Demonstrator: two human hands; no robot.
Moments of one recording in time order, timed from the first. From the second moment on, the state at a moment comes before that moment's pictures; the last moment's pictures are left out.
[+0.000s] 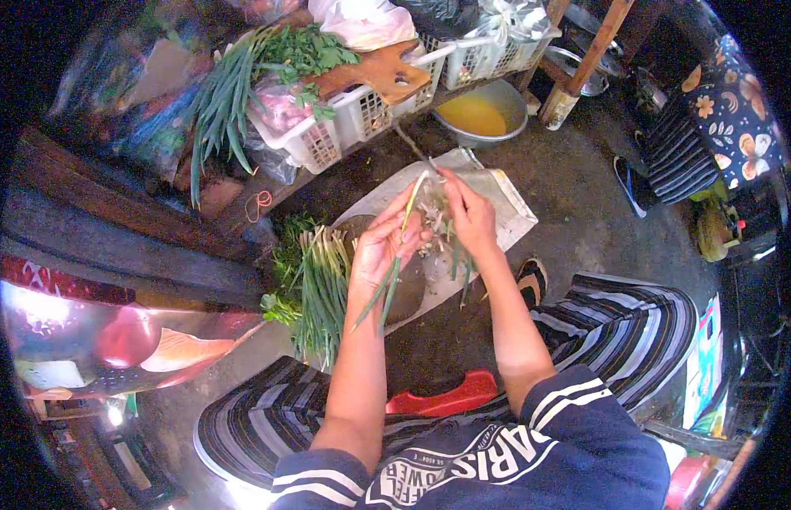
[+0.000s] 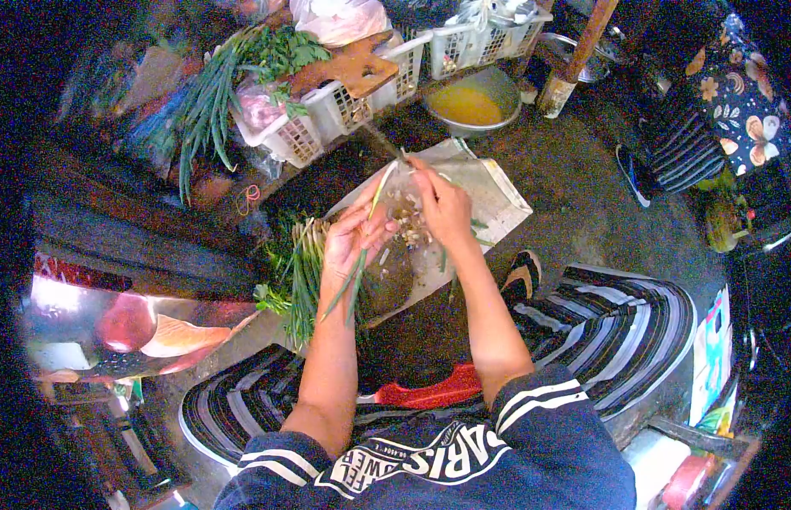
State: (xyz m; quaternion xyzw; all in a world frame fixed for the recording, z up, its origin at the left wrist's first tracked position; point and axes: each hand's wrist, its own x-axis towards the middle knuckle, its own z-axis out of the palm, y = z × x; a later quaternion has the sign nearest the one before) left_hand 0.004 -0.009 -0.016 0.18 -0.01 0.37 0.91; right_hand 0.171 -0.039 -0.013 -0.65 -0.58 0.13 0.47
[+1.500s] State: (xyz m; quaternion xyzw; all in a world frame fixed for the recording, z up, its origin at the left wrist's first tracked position) left_hand -0.146 0.009 0.024 0.49 0.52 0.49 0.50; right_hand 0.043 -0.019 -0.210 -0.75 -0.58 0.24 0.20
